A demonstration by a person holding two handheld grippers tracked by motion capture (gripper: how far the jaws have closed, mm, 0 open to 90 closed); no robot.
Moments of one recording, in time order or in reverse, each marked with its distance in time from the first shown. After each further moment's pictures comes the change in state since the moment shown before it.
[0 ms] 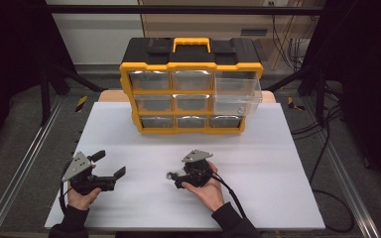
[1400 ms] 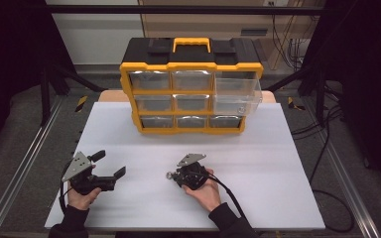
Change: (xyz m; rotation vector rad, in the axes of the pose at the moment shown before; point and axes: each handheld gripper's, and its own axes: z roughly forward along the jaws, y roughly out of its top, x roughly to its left) left arm 0.000 0.000 0.000 0.001 0.000 0.001; right arm 0.002 -0.008 0.014 0.085 0.075 -0.051
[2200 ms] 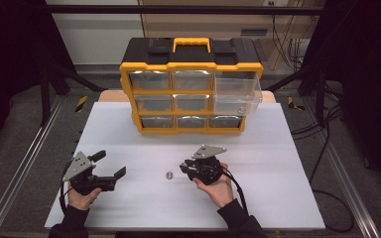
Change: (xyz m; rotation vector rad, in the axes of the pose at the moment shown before) left arm -0.001 0.000 0.000 0.002 -0.001 0.001; right arm -0.014 0.015 -0.060 -0.137 0.006 0.028
